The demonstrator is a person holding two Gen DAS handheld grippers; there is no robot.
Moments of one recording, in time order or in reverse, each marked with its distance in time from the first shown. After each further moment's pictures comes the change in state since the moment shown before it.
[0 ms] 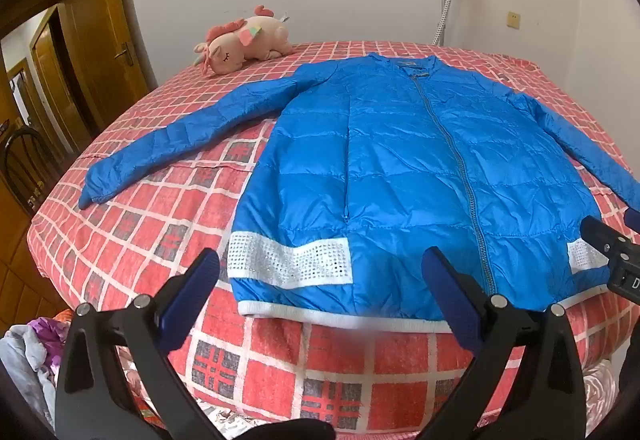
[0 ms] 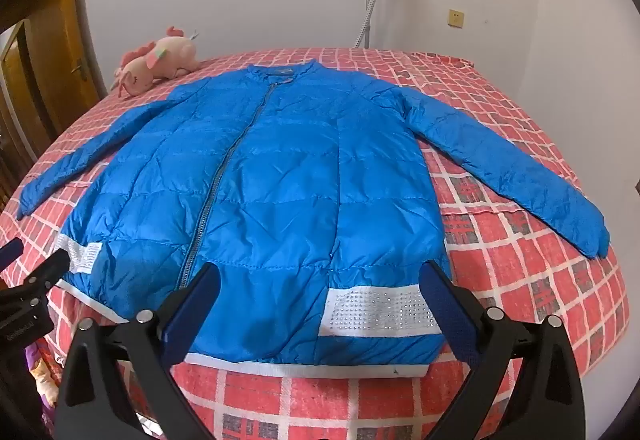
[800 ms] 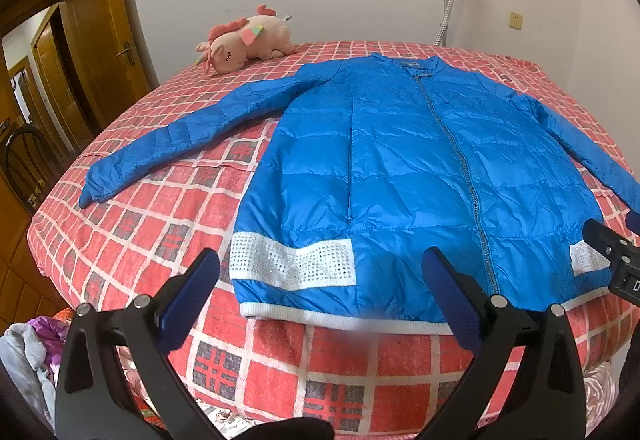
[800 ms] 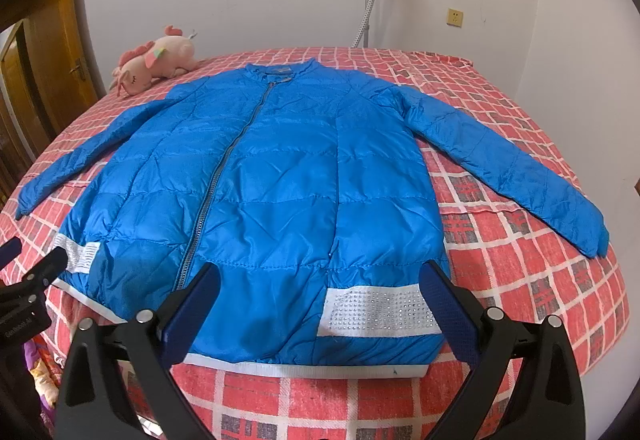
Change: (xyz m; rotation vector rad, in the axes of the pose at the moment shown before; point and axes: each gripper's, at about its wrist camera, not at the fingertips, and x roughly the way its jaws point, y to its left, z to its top) left arm 0.001 0.002 0.000 -0.001 -0.001 0.004; right arm 0.002 -0.002 0.000 -0.003 -0.001 -0.003
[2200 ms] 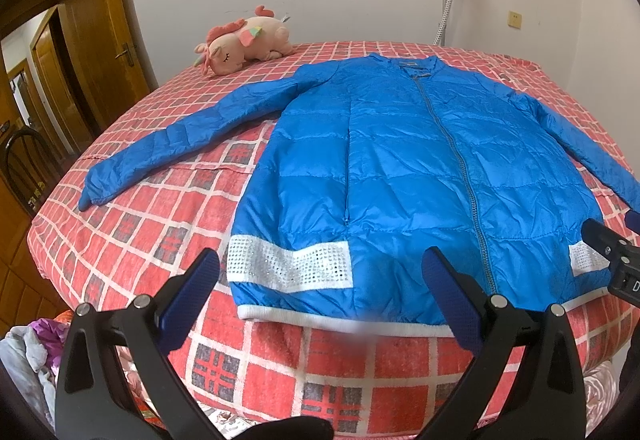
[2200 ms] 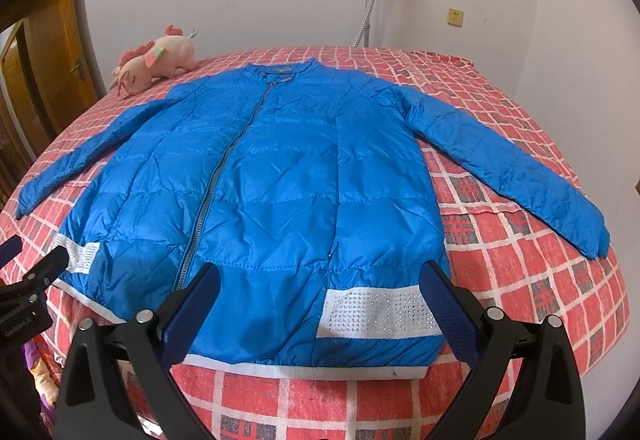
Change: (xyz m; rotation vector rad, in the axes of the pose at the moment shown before) left arm 0.001 0.000 0.002 0.001 -0.002 0.003; right arm 0.002 -0.006 -0.001 -0.002 0.000 -0.001
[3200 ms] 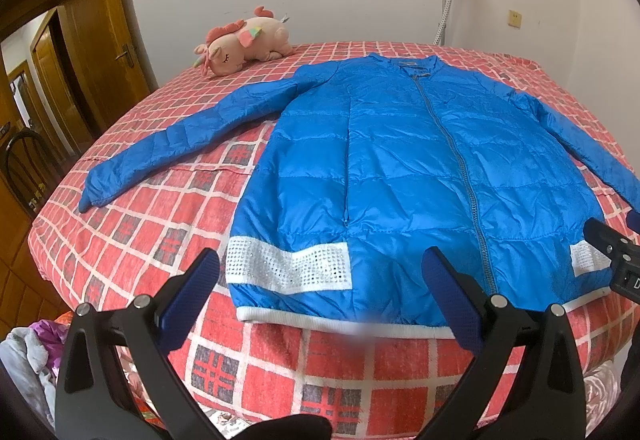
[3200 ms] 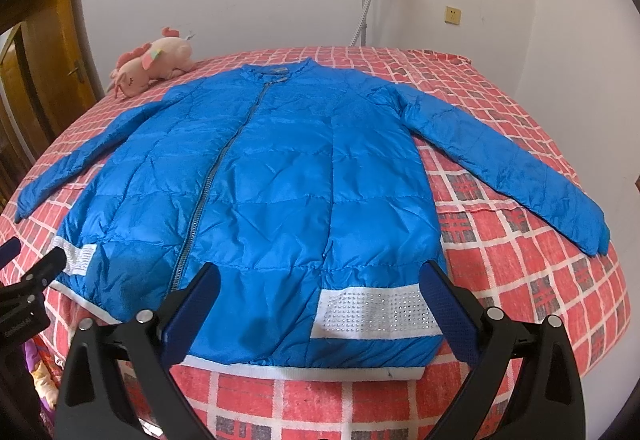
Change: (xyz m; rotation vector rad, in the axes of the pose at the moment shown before) left arm -0.001 -0.003 0.002 0.007 0.002 0.003; right arm 0.001 -0.002 0.002 0.009 0.004 -0.004
